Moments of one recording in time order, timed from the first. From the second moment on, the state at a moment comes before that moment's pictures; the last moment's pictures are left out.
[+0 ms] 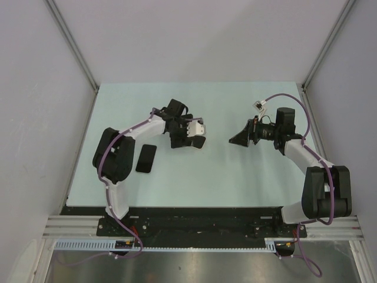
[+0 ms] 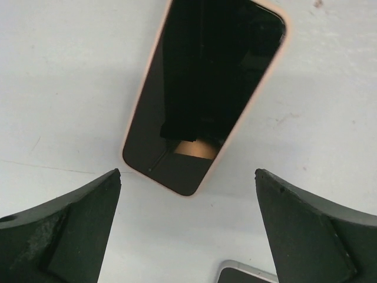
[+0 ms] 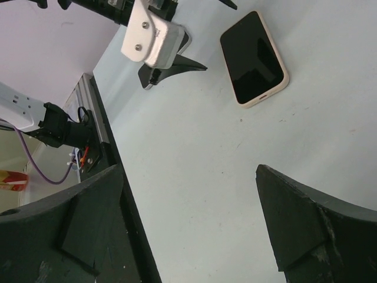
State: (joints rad) left arm -0.51 1.95 1.41 -0.52 0.22 1.02; right arm 0.04 1.43 0.84 0.04 -1.11 0.18
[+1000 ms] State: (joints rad) left arm -0.45 2.16 1.76 -0.47 0.10 0.94; right arm 0.04 1.42 0.84 0.03 -1.11 0.16
